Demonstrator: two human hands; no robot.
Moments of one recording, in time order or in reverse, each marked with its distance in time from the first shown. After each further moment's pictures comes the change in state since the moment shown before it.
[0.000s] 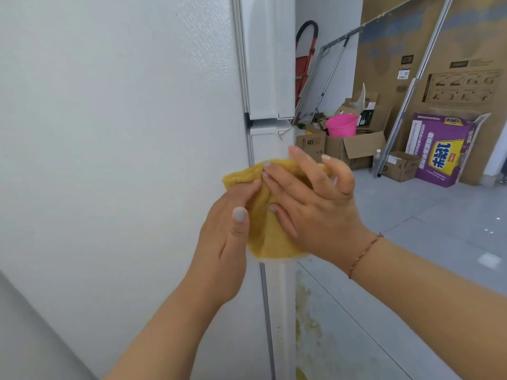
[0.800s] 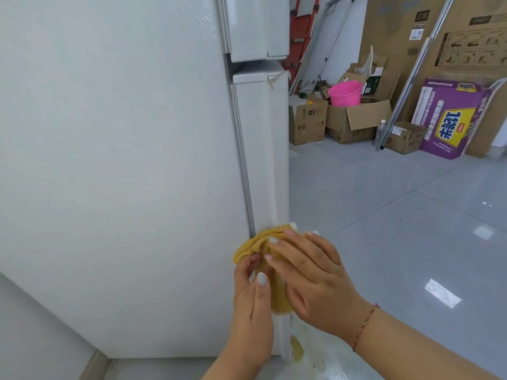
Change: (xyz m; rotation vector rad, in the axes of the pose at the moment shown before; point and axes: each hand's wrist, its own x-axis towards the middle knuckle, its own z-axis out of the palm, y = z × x) left_hand -0.112 -0.058 0.097 -0.394 0.007 -0.522; right_hand -0.137 -0.062 -0.013 0.491 -0.227 0.087
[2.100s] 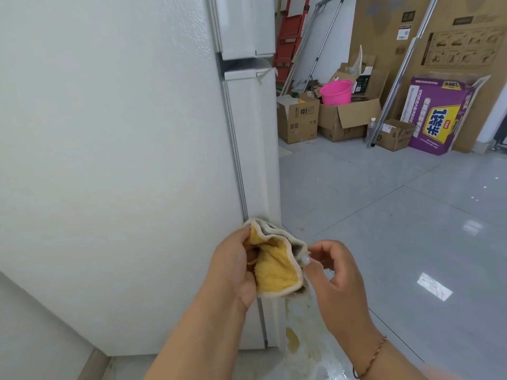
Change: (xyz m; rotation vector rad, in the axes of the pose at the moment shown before) left_hand 0.041 0.073 -0.003 -0.541 0.129 -0.628; right_hand -0.010 -0.033 -0.044 0.720 0.011 1.170
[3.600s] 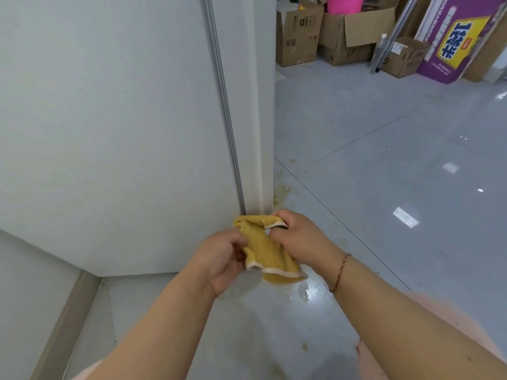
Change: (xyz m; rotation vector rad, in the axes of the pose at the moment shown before) left_hand 0.031 -0.105 -0.087 0.237 0.002 -0.303; right_hand -0.004 0.069 0.035 -0.279 -0.654 0.433
